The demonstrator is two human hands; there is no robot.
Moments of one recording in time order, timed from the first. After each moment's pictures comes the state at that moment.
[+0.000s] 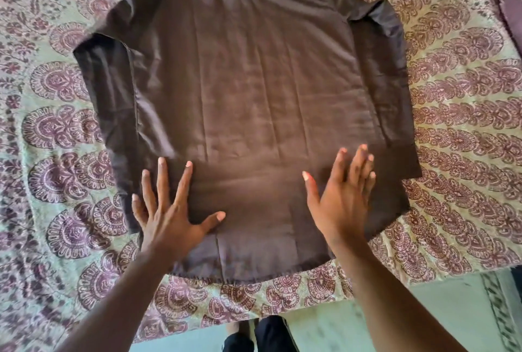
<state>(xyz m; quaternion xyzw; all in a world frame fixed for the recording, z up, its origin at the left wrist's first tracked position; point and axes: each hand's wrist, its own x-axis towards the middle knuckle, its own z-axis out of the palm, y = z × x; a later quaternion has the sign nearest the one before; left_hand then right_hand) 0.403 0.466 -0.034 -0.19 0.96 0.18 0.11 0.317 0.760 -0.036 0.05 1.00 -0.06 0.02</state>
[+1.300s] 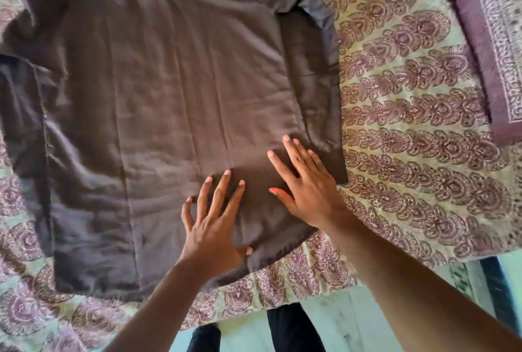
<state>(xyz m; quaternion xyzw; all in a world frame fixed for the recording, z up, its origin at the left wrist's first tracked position) 0.346 0.677 -0.009 -0.01 0.96 0.15 0.23 0.241 0.905 -0.039 -0.29 0.95 -0.03 0.09</state>
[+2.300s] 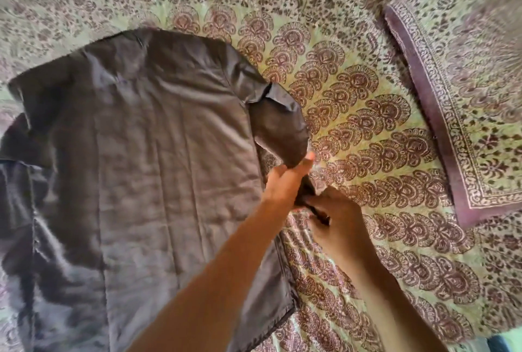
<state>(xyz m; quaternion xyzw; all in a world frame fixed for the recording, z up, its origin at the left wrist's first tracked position) 0.052 0.835 0.071 -0.39 0.51 0.71 0.29 0.114 0.966 0.085 -0.05 0.93 -0.34 0.13</state>
